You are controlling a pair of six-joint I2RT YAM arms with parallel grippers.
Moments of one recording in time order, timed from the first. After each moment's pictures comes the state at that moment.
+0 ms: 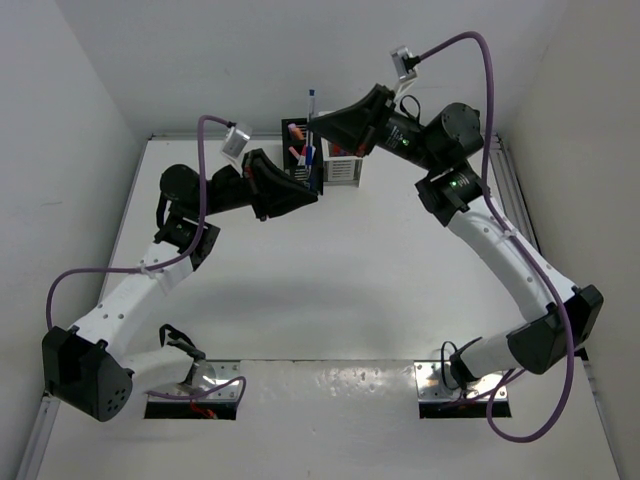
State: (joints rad) left arm -0.40 1.15 1.01 0.60 0.97 -0.75; right arm 0.52 1.43 1.48 0.39 -0.66 0.83
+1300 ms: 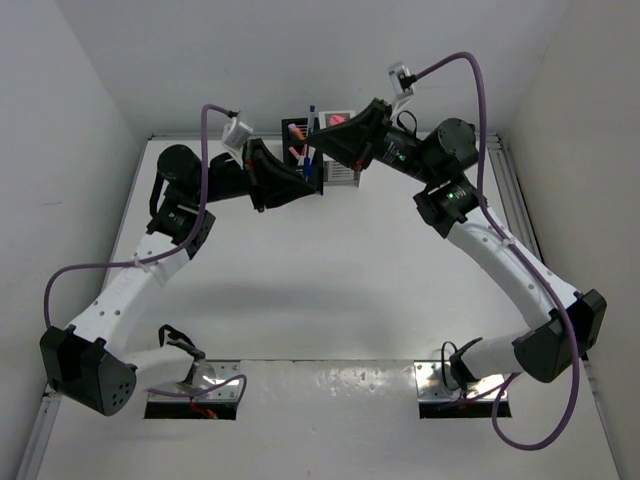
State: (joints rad) left arm -0.36 1.18 1.12 0.42 1.00 -0.59; right arm 0.55 1.39 1.36 0.43 -0.65 0.75
